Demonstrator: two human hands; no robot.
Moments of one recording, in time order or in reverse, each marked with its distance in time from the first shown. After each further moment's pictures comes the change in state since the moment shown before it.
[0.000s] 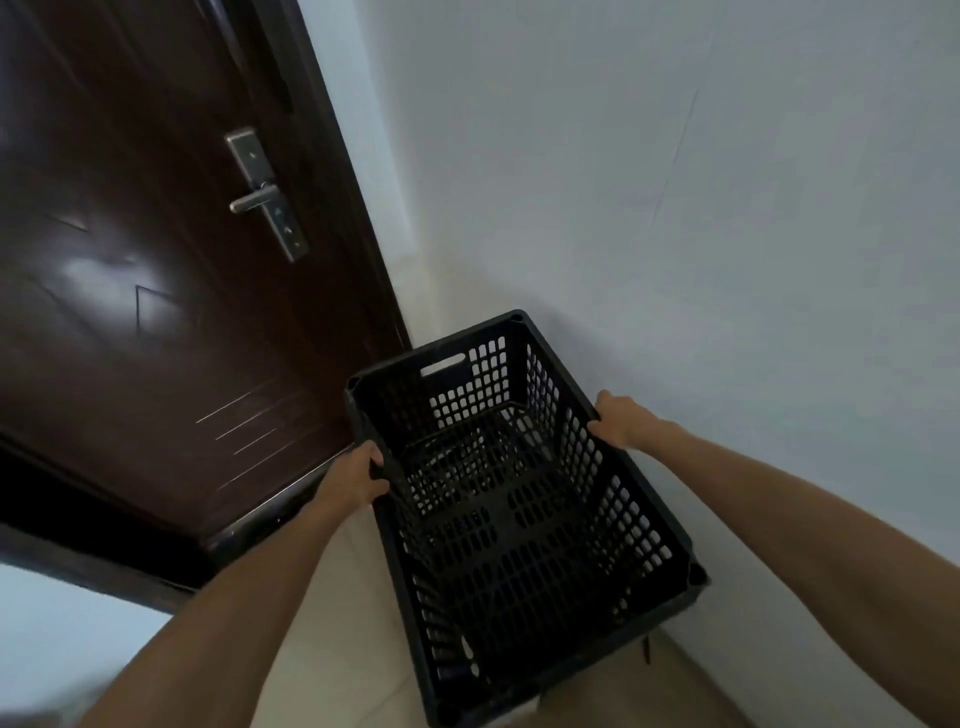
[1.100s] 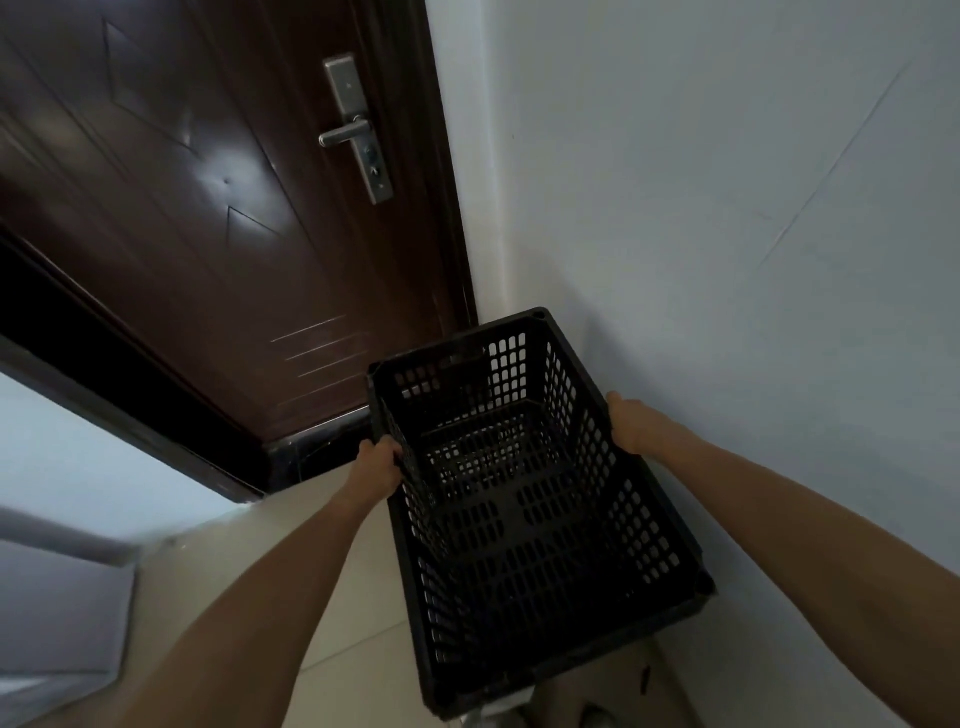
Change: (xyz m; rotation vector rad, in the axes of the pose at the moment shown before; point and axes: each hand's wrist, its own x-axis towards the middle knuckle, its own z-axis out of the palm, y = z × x) left_hand 0.021 0.010 0.046 -0.048 0.010 -0.360; right_hand 0.092 -0.015 -0.007 -0.218 -0.154 -0.256
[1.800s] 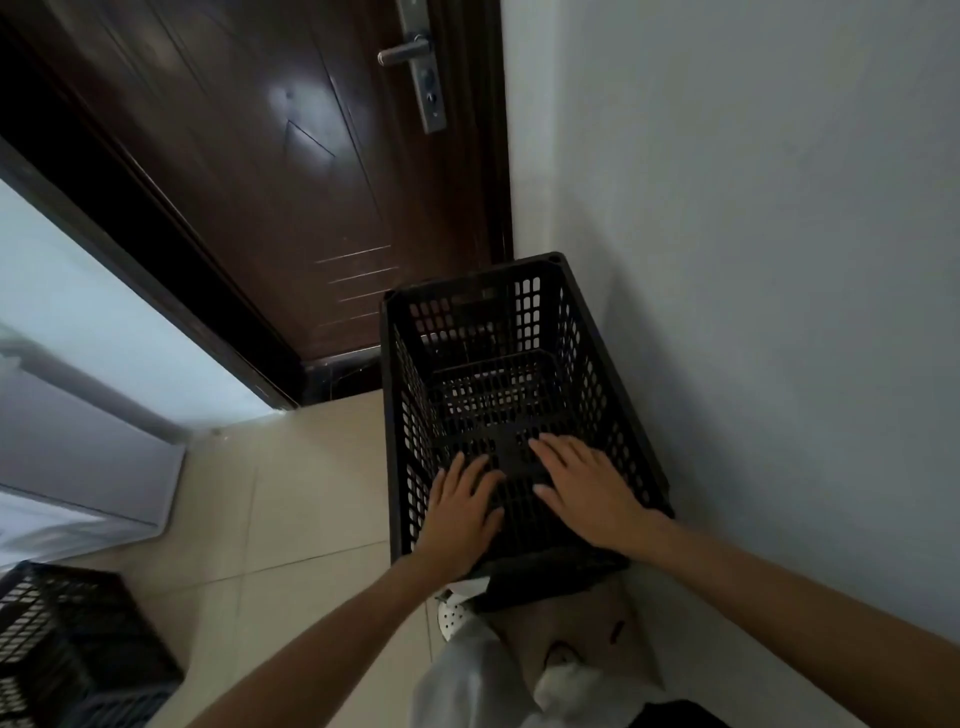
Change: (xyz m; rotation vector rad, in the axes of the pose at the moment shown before) left_hand -0.172 0.073 0.152 0.110 0.067 0.264; right_hand -0.115 0.004 0.120 -0.213 0.185 -0.553
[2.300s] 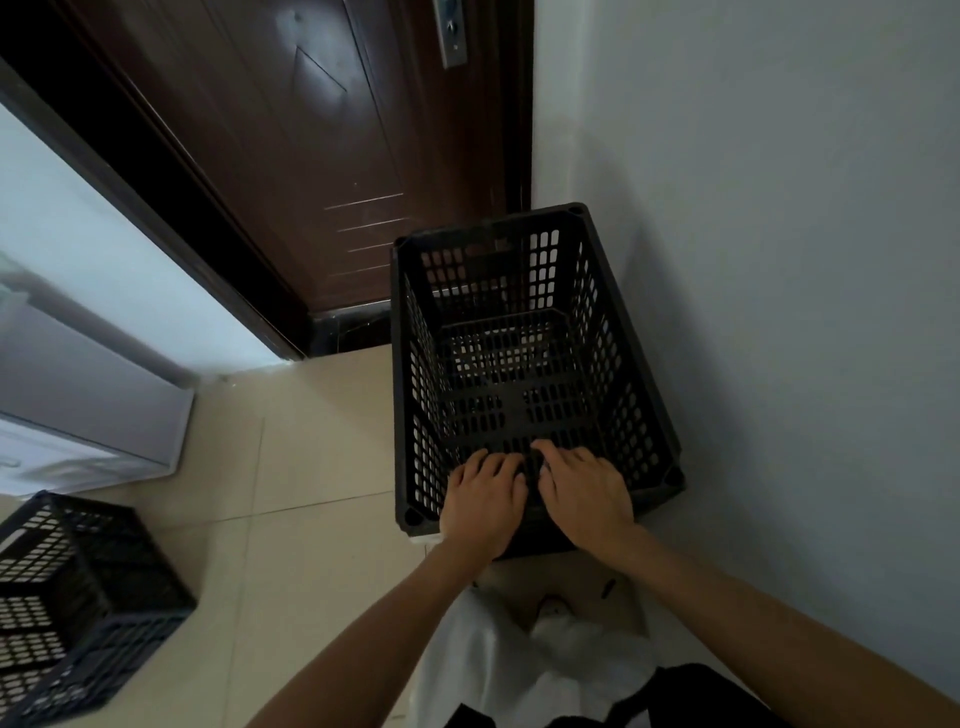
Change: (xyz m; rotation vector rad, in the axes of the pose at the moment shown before) left_hand -0.023 0.036 0.027 0.007 0.110 -0.144; right_hand -0.027 -0.029 0.042 -0.043 0.113 0.139
